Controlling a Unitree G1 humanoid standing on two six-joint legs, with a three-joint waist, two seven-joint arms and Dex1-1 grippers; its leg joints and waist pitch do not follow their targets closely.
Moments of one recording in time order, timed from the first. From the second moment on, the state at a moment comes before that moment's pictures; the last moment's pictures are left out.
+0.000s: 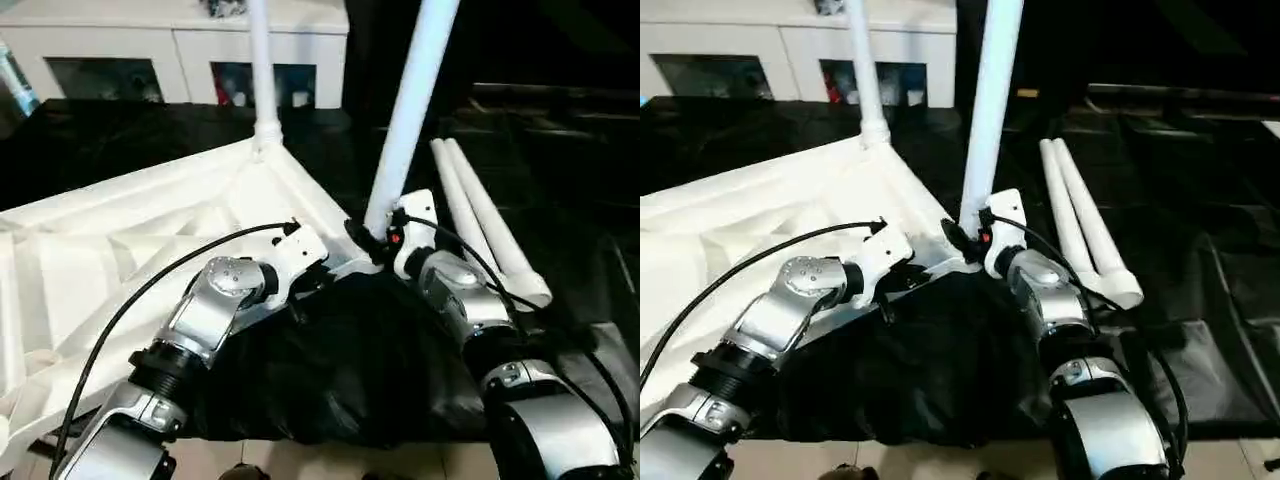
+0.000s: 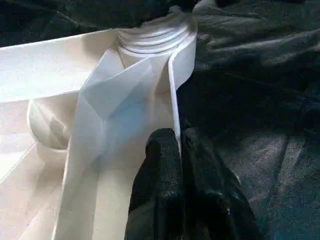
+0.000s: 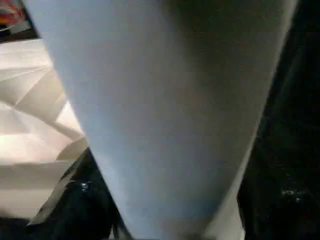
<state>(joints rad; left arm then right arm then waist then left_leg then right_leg) -0.56 0.27 -0.31 0.41 0.10 0.28 -0.81 -0.70 -0.11 0.01 0.92 0.19 -0.05 0.54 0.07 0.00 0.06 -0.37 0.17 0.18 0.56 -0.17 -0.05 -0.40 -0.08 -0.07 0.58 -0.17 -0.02</state>
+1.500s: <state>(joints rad) -0.56 0.39 -0.35 0.49 0.03 0.01 -1.19 -0.37 -0.40 0.16 0.35 0.20 0.15 1.05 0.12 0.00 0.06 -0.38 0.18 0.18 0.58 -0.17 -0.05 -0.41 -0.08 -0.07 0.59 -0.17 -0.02</state>
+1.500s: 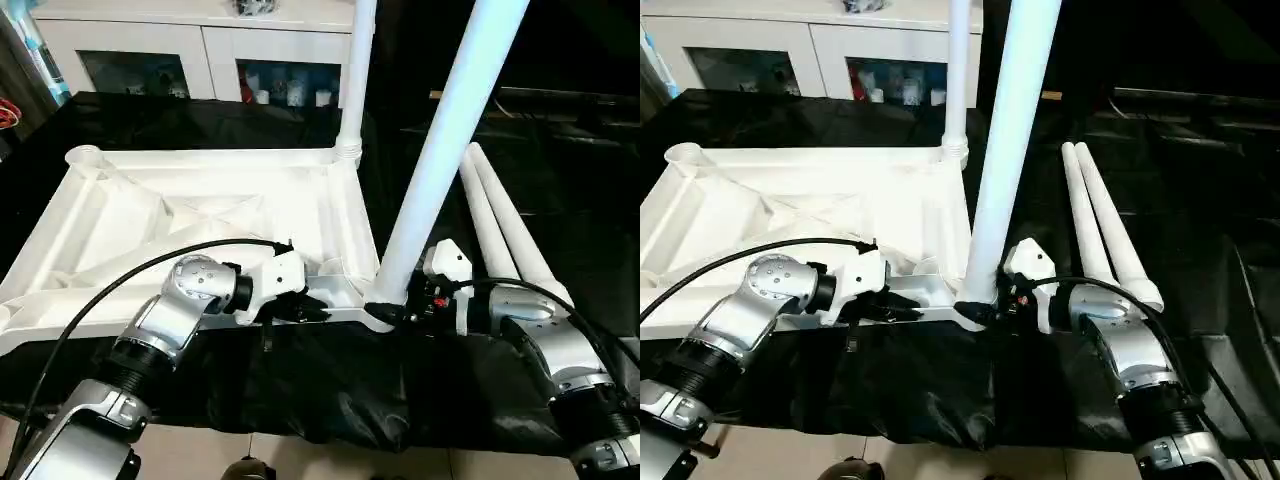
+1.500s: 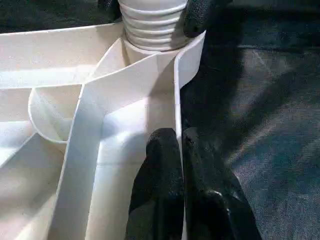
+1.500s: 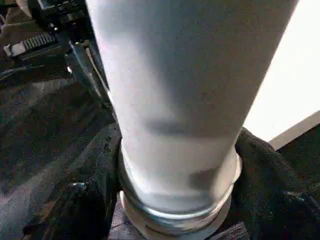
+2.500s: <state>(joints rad) -0.58 0.26 -0.31 0.51 0.10 0.15 -0.93 -0.55 -0.18 0.05 0.70 0.15 0.10 0.68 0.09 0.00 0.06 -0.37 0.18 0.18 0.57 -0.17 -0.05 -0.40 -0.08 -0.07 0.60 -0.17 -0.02</state>
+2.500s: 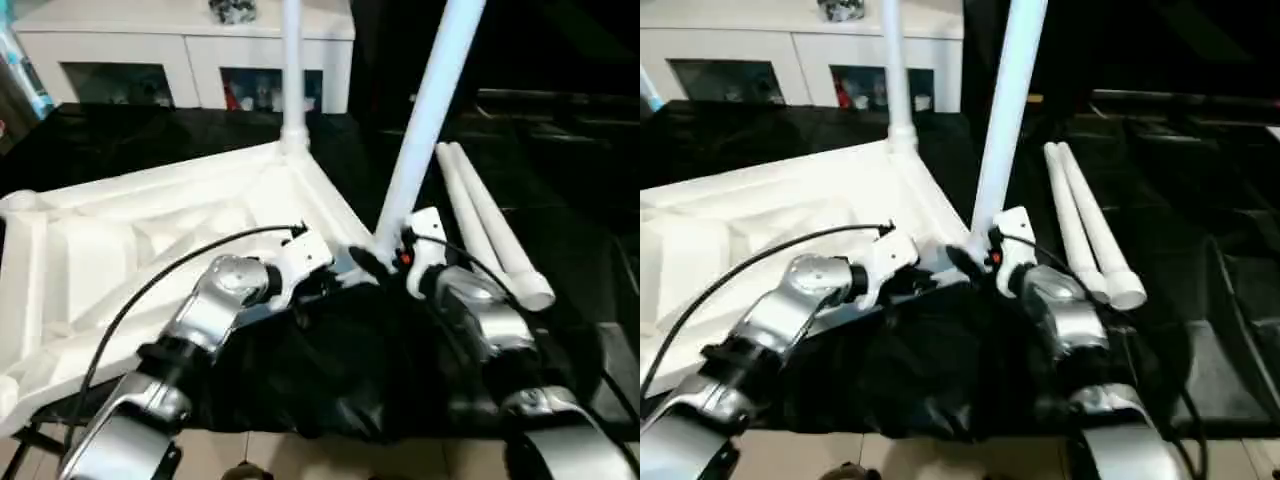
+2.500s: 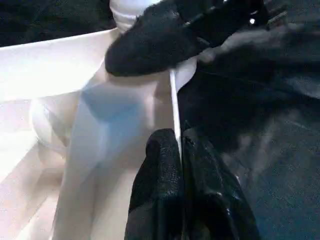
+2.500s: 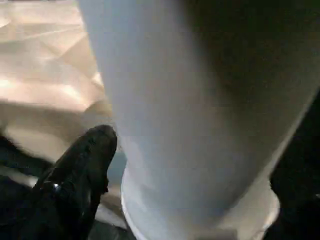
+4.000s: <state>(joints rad) -0.65 0.17 -0.29 0.60 0.11 0.23 -0.83 -0.58 -0.16 0.01 0.70 0.14 0.16 0.53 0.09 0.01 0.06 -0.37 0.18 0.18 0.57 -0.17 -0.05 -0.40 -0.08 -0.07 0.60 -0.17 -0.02</state>
